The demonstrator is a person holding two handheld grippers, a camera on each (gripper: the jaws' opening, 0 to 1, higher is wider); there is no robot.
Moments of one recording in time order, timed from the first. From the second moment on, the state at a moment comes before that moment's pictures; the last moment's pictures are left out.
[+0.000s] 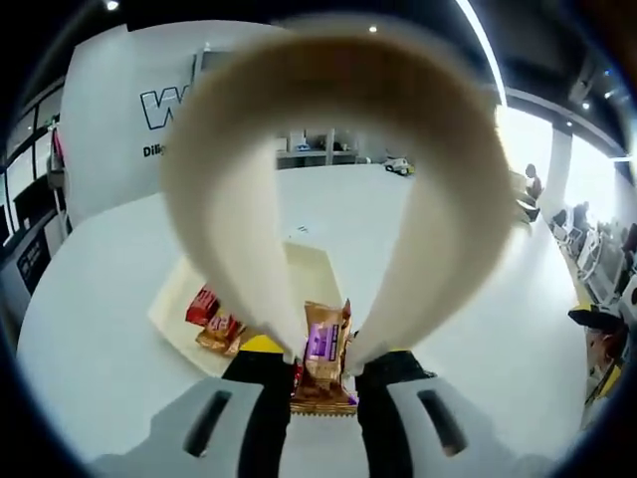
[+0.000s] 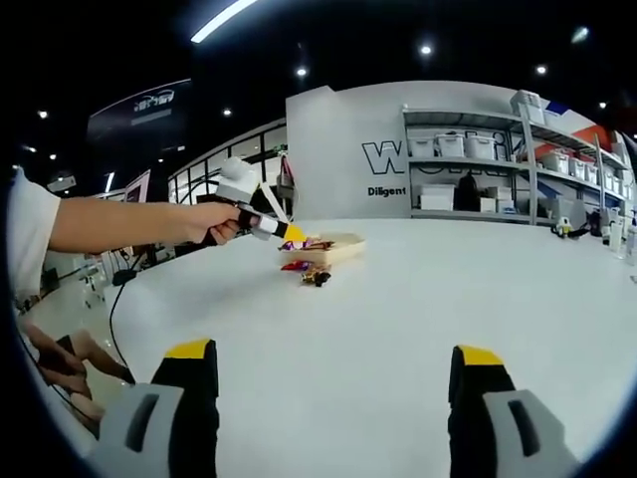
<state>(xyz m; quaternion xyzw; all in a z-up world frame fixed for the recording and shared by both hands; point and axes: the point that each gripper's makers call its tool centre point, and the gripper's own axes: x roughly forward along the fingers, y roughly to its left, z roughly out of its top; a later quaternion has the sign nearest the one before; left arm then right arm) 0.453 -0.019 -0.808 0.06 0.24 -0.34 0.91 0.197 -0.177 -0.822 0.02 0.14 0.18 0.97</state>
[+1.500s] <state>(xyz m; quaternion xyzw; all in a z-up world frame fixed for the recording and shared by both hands) 0.490 -0.018 -0.819 0.06 0.24 -0.33 0.91 0.205 -0.193 -0.829 0.01 0.15 0.16 0.97</state>
